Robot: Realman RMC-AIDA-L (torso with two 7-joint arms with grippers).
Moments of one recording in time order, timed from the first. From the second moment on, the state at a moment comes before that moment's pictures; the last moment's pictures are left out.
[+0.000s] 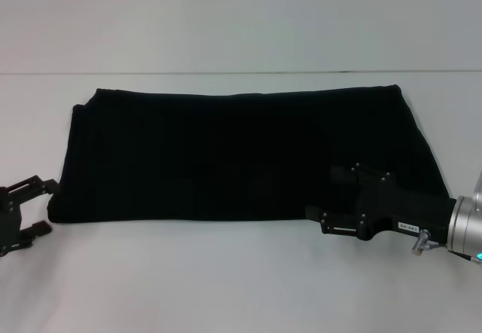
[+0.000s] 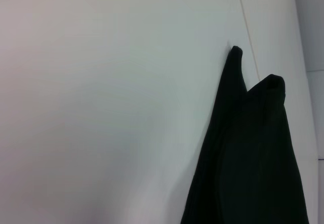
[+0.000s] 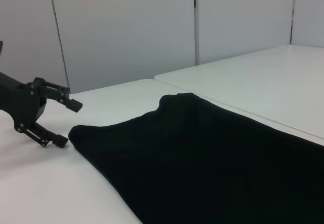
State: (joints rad) left arm -0.39 -1.93 0.42 0.45 2.09 1.27 -2.55; right arm 0.54 2.09 -0.82 -0.39 -1.78 -1.24 1.00
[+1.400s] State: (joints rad) left arm -0.47 -1.96 0.53 0.52 2.15 1.18 -2.54; right arm 0.54 2.09 -0.83 -0.39 -1.77 -1.26 1.00
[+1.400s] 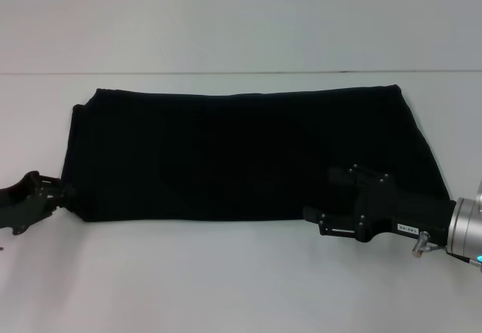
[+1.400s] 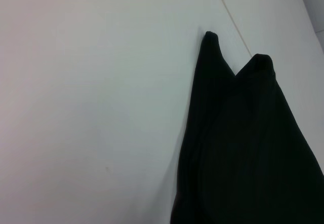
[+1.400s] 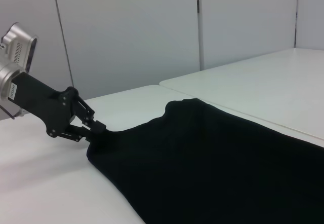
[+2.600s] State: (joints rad) left arm -0.42 -1.94 0.40 0.55 2.14 1.21 -2.50; right arm 0.53 2.09 -0.82 -0.38 -1.75 -1.26 1.00
